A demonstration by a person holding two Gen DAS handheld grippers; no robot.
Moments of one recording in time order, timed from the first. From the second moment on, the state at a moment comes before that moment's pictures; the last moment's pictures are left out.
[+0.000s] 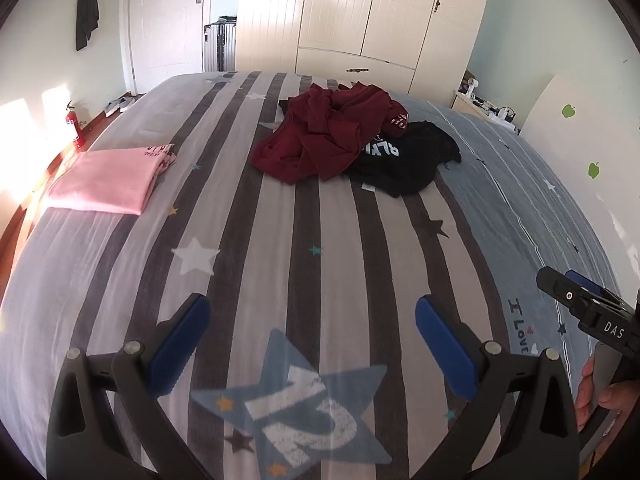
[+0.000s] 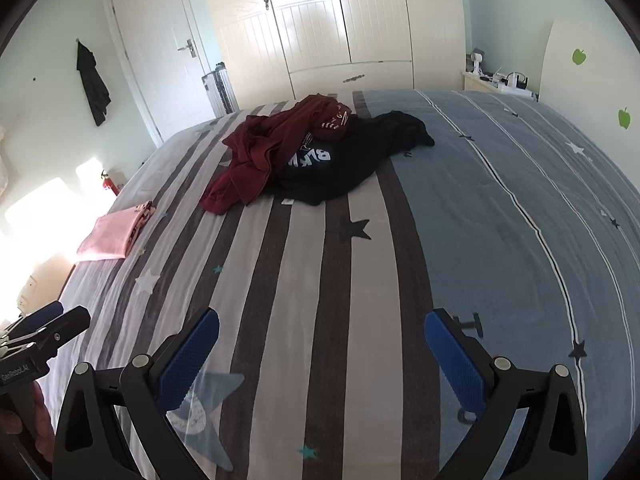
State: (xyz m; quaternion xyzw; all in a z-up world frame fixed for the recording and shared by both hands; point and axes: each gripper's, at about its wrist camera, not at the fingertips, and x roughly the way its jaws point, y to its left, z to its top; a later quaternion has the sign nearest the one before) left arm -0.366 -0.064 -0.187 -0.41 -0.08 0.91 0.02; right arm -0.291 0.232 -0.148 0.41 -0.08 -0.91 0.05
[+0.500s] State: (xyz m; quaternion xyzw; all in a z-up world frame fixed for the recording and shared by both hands) left arm -0.630 -0.140 -0.302 -0.45 -0.07 0.89 0.04; right arm -0.523 0.133 -0.219 0.42 -0.09 -0.90 0.08
